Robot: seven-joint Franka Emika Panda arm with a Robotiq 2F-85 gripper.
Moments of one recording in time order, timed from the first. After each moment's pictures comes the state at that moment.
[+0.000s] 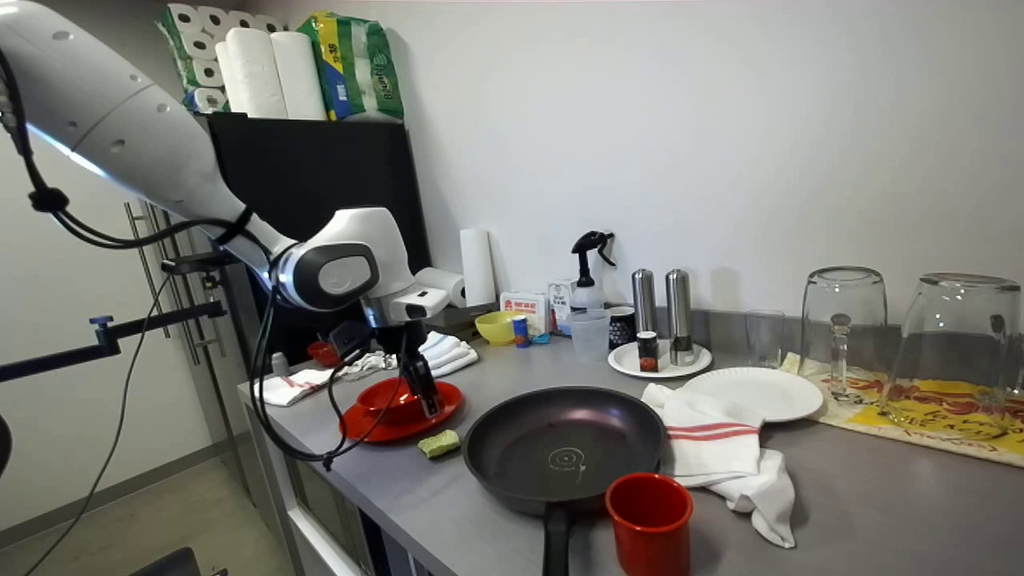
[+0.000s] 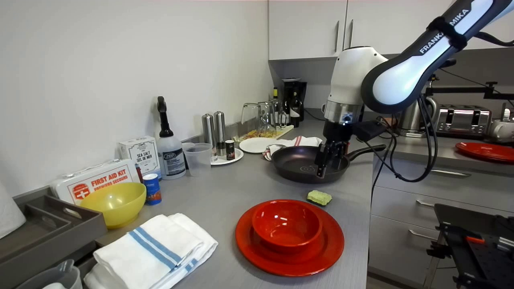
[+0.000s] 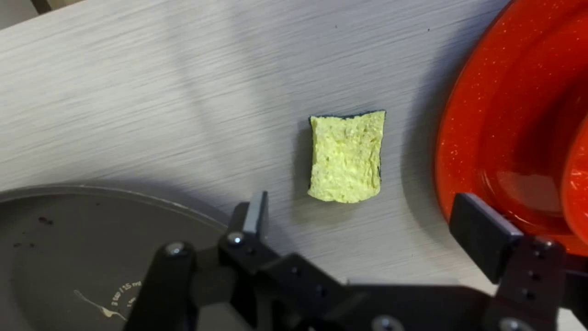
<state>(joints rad) 0.00 0.06 -0.01 -2.38 -0.04 2.58 0.30</state>
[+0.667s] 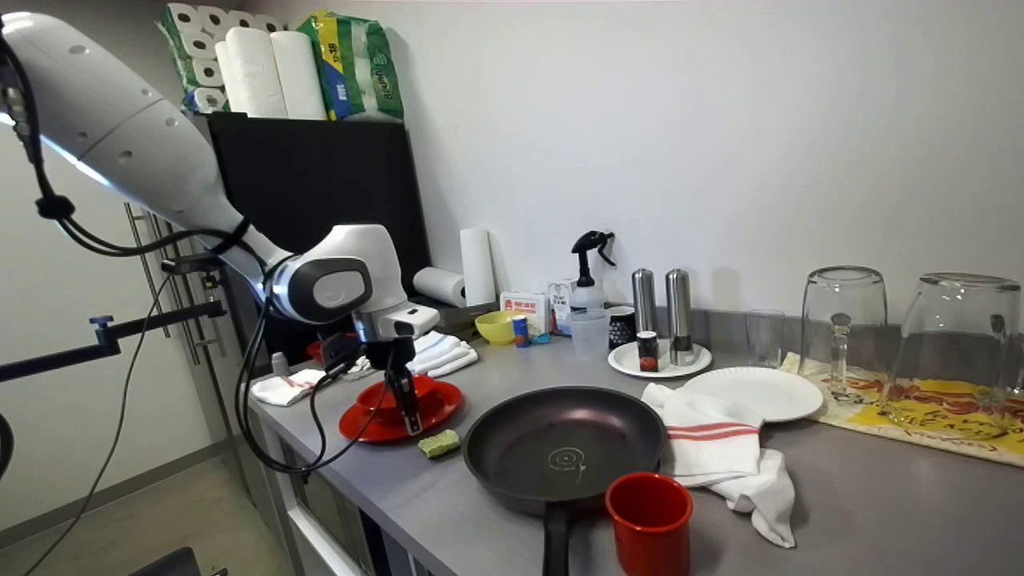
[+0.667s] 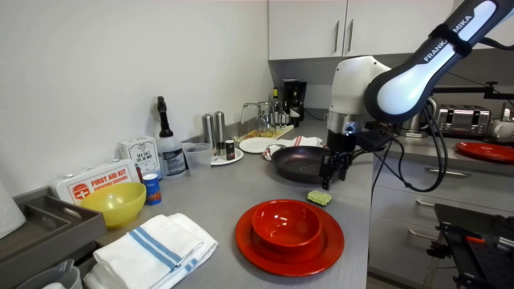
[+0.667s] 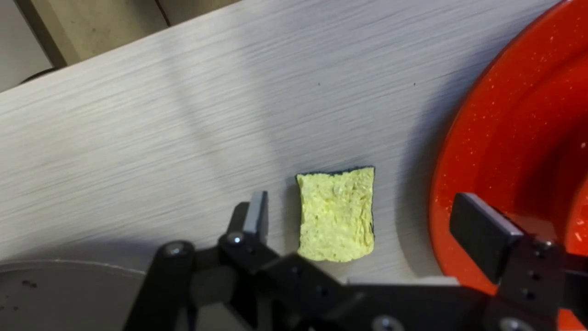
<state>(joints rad) 0.02 0.08 0.01 -2.41 -0.03 2.56 0.36</state>
